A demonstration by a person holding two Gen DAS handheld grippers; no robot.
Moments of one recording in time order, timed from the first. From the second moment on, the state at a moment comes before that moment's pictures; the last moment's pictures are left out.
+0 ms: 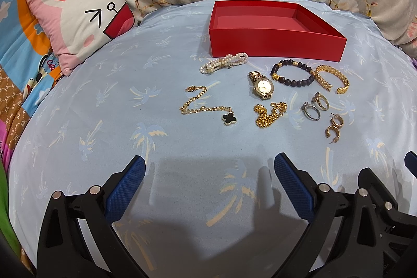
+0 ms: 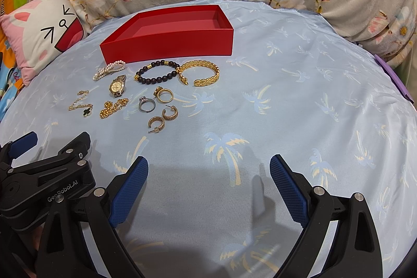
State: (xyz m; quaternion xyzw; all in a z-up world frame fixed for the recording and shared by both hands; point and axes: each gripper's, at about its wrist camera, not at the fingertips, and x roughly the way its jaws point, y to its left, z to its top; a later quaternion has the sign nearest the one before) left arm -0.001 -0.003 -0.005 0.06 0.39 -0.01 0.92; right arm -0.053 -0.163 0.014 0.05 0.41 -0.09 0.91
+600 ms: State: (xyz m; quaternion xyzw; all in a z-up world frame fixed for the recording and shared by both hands) left arm -0.002 -0.001 -0.006 0.06 0.40 -0.02 0.92; right arm -0.051 -0.160 0.018 0.05 0.41 -0.09 0.90
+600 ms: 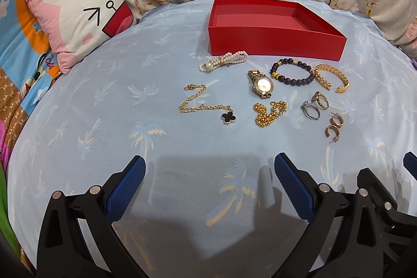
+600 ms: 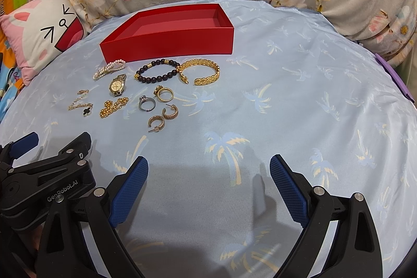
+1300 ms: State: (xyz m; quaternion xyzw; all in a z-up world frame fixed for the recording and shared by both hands) left arm 0.072 0.050 0.023 -0.03 0.40 -0.04 0.91; right arm 0.009 -0.194 0.035 0.08 0.42 -0.08 0.90
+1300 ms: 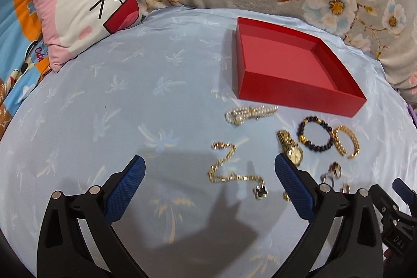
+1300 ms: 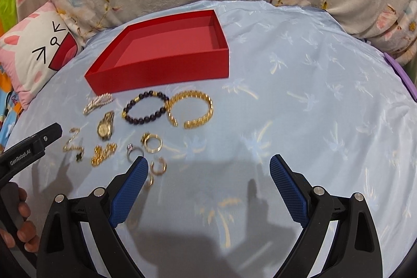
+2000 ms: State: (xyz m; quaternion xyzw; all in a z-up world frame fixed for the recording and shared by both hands) left arm 0.083 0.086 0.016 -0.05 0.42 0.00 0.91; right arm 0.074 -0.105 0.032 0.04 0.44 0.07 0.90
